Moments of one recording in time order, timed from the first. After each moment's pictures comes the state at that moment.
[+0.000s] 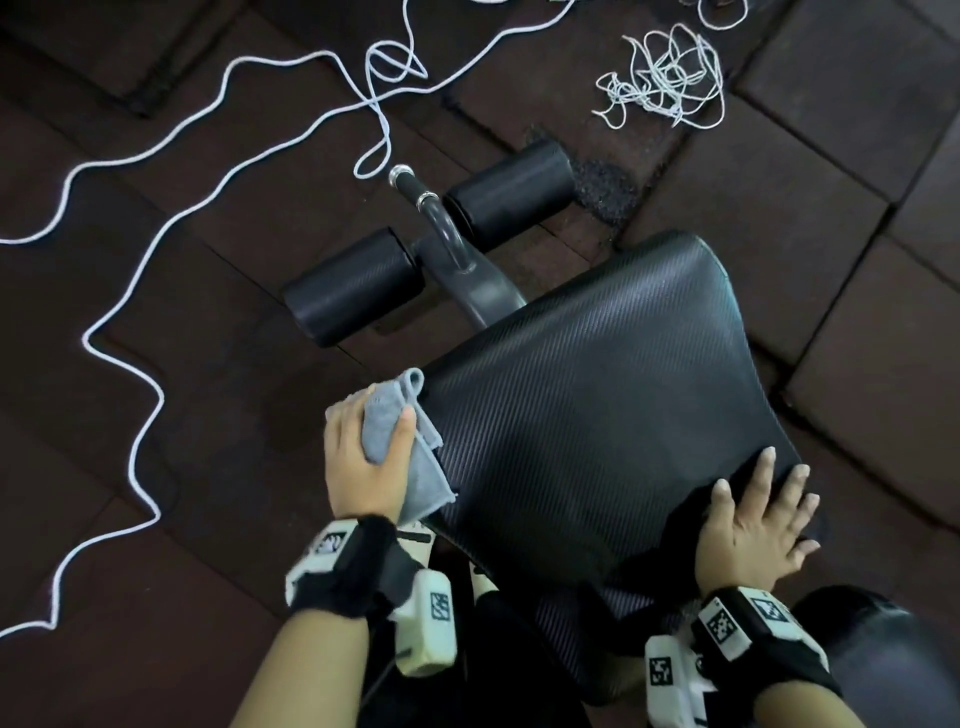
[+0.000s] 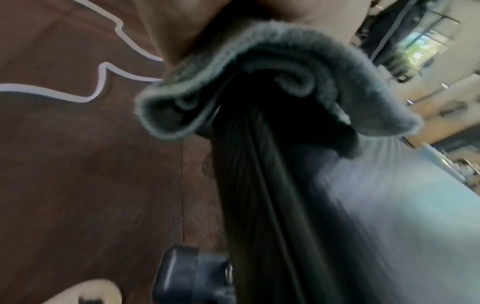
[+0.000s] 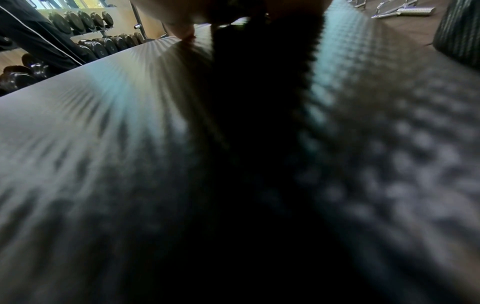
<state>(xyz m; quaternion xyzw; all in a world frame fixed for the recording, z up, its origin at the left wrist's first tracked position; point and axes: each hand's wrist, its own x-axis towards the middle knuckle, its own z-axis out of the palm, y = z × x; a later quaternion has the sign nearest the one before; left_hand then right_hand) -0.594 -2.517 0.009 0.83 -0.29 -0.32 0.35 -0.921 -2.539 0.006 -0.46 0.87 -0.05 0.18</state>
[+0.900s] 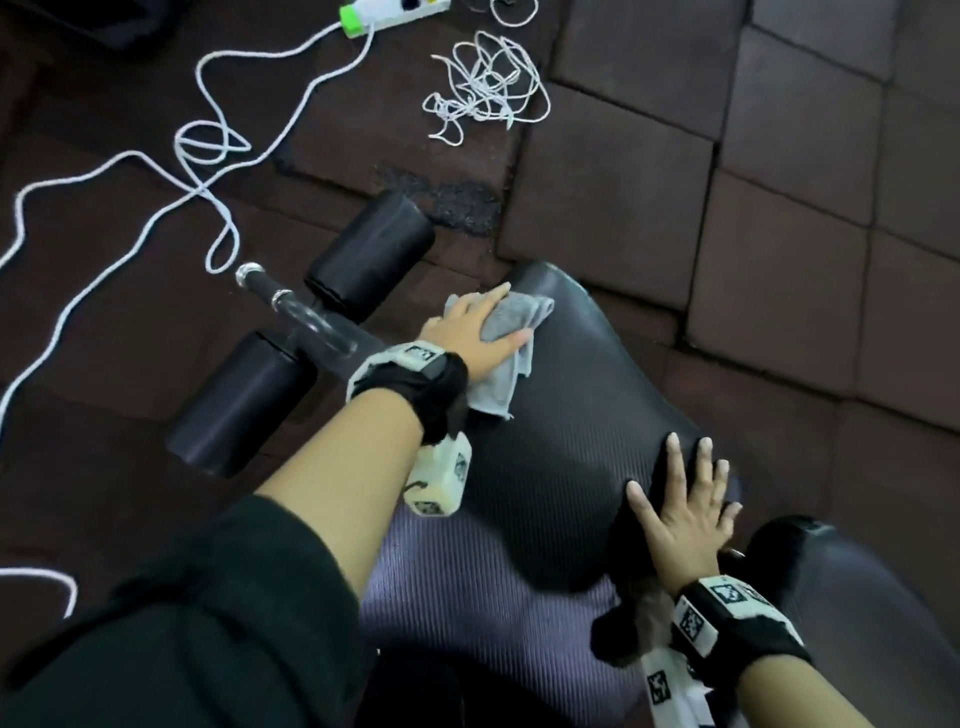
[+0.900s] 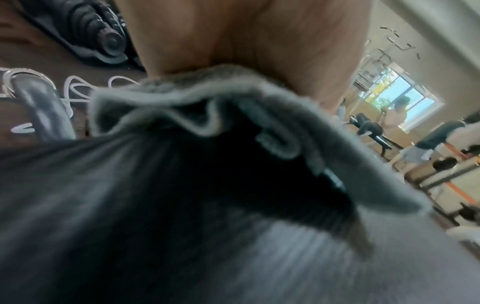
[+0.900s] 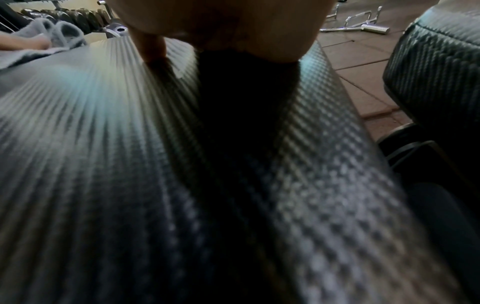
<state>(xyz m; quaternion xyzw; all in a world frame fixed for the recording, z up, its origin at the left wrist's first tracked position) -0.705 -2.768 0.007 0.56 -0.68 -0.47 -0.01 -0.924 -2.543 0.014 -0.43 0.87 0.01 0.24</state>
